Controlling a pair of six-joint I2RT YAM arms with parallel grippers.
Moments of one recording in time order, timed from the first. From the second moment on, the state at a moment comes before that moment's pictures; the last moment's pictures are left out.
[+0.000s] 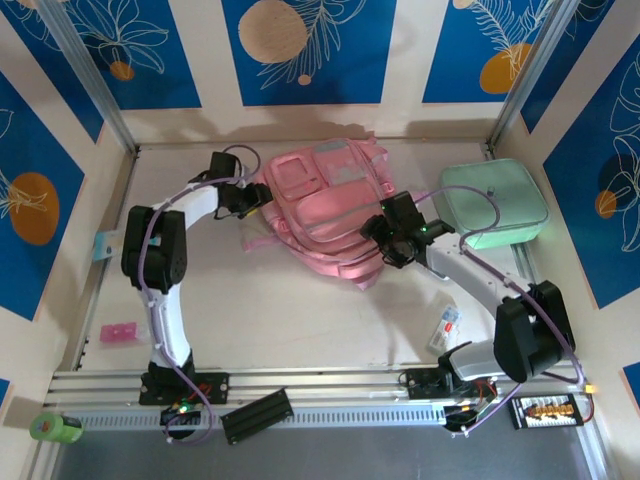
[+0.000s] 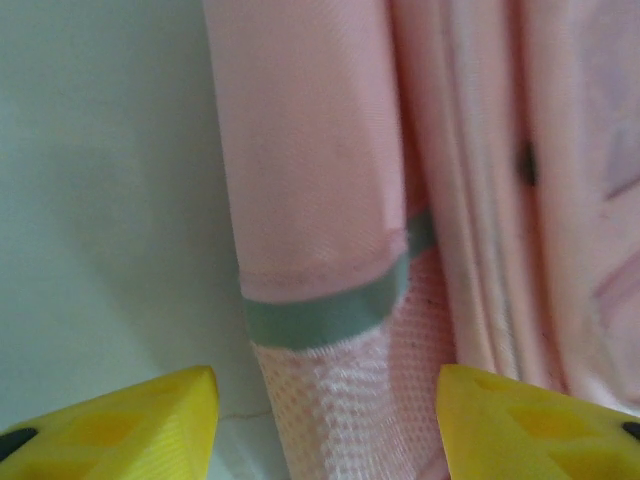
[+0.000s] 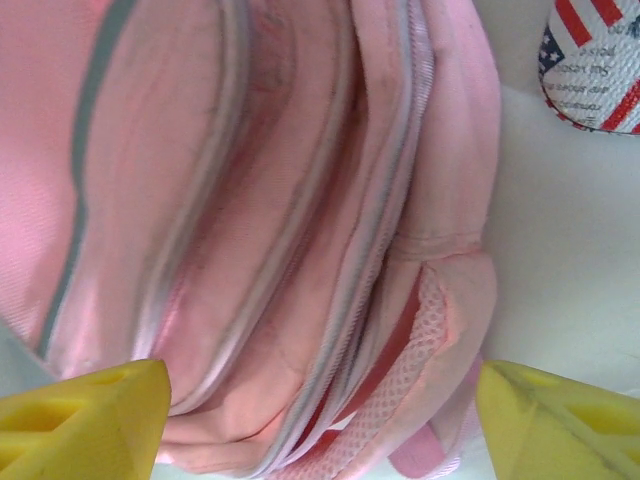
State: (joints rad) left arm -0.18 2.07 1.47 -0.39 0.42 -0.56; right arm 0.45 1.39 0.94 -0.57 0.03 1.10
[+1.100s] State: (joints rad) left arm -0.11 1.80 1.24 -0.35 0.46 -0.67; right arm 0.31 1.93 1.35 -0.42 -0.07 0.75
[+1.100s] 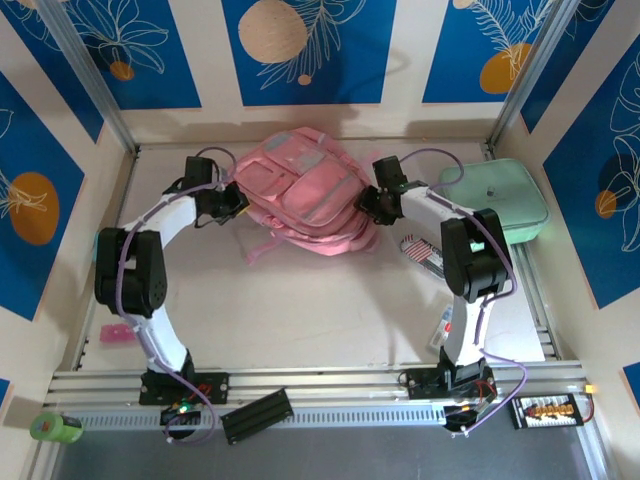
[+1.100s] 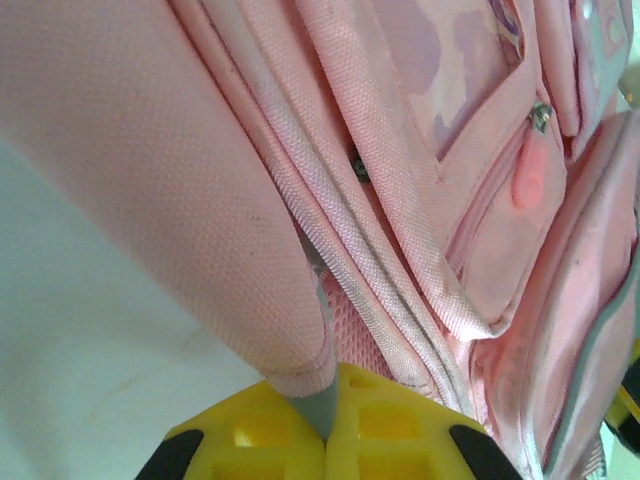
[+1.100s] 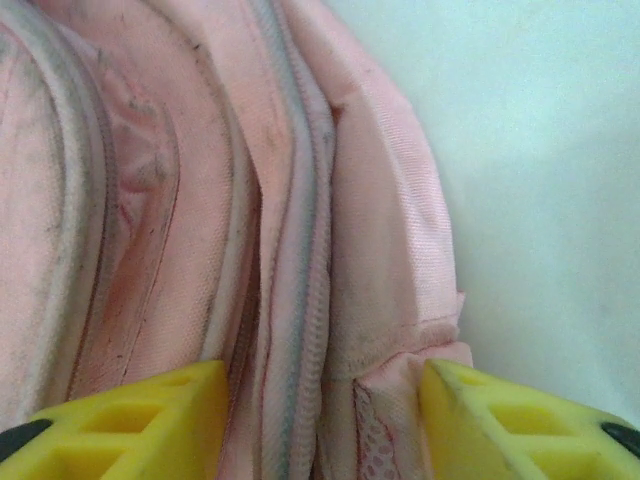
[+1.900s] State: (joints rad) left arm -0.20 1.71 1.17 -0.31 0.48 -0.90; right arm 0.86 1.74 1.44 -0.70 0.12 0.76
